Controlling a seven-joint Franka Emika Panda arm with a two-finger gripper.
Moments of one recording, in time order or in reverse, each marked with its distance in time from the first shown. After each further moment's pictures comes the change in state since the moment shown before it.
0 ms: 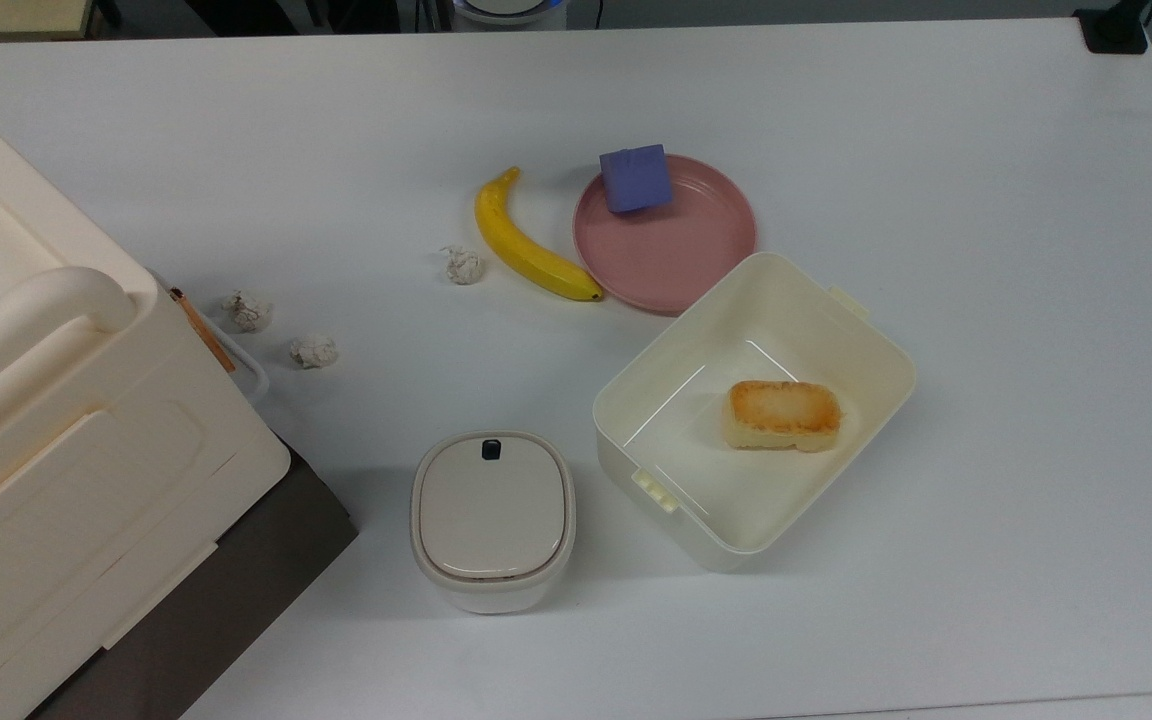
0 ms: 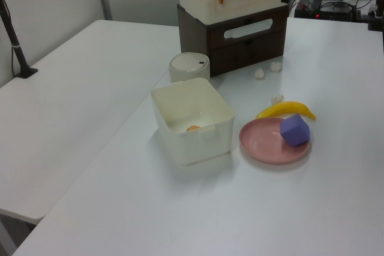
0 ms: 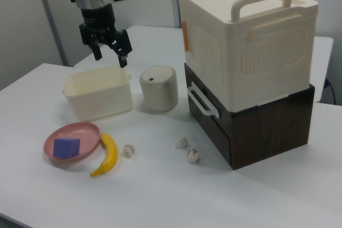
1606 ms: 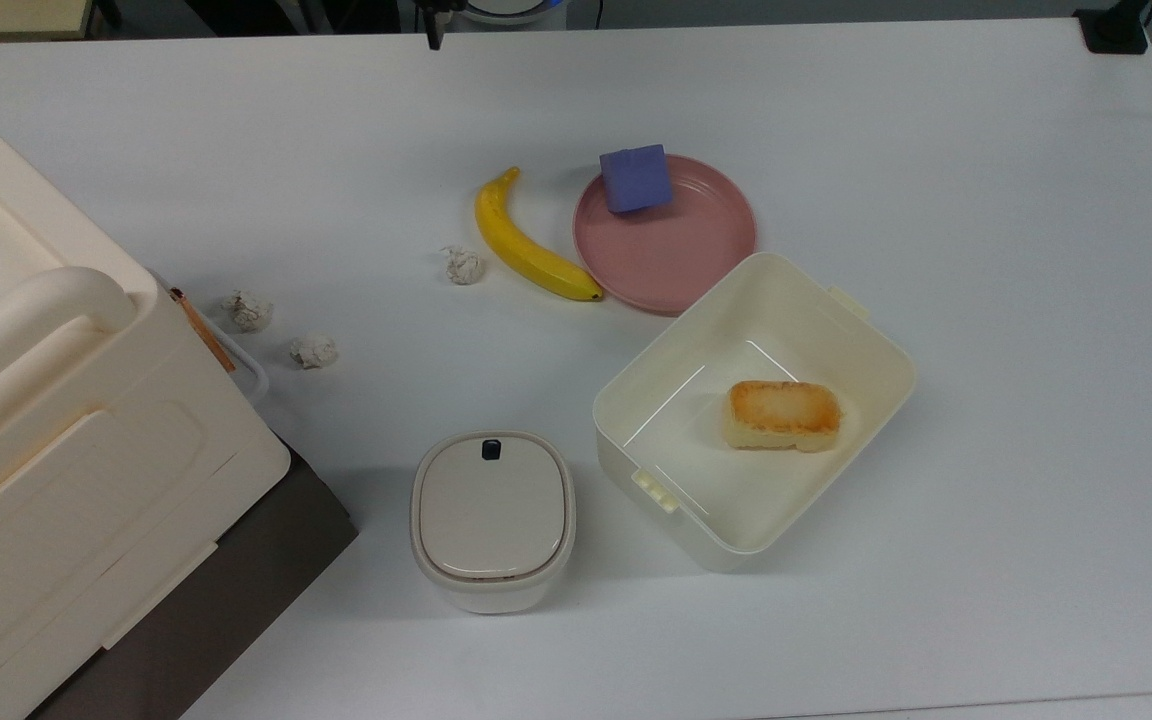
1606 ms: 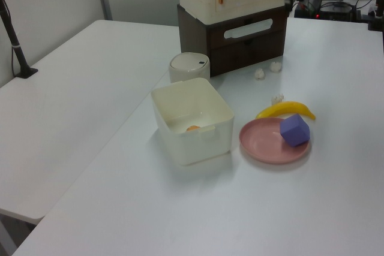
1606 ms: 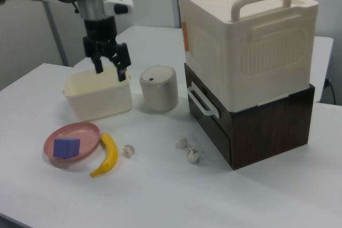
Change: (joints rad) arm -0.021 0.019 0.025 -0.029 -0.045 -0.064 0.091
